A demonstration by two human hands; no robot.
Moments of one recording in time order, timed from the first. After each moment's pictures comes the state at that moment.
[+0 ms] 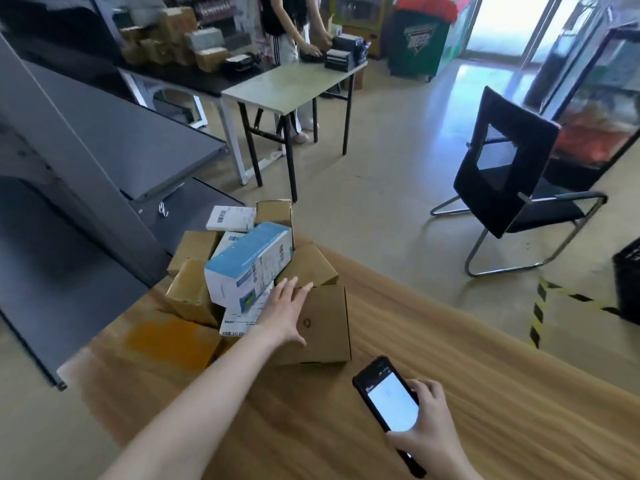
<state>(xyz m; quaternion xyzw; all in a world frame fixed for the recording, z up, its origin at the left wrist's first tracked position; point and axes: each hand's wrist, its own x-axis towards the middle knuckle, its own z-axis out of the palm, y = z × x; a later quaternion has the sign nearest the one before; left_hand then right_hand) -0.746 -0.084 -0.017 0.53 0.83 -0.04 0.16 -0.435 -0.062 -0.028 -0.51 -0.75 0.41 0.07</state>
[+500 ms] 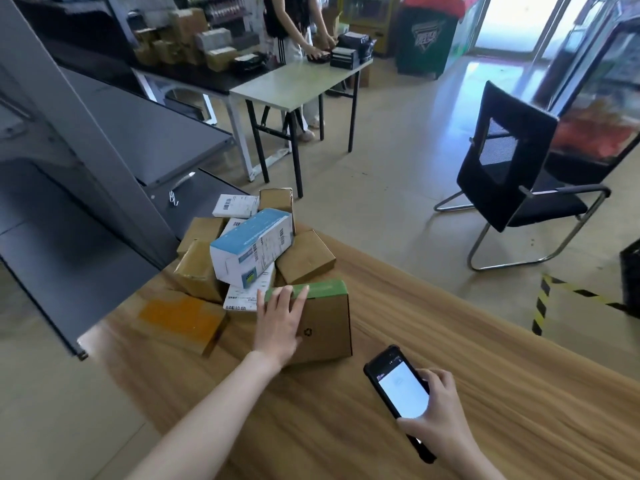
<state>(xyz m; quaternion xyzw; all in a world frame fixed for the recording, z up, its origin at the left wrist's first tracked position) -0.687 -0.143 -0.026 0.53 0.85 -0.01 -0.01 -0.392 -0.069 -0.024 -0.52 -0.75 0.41 0.07</state>
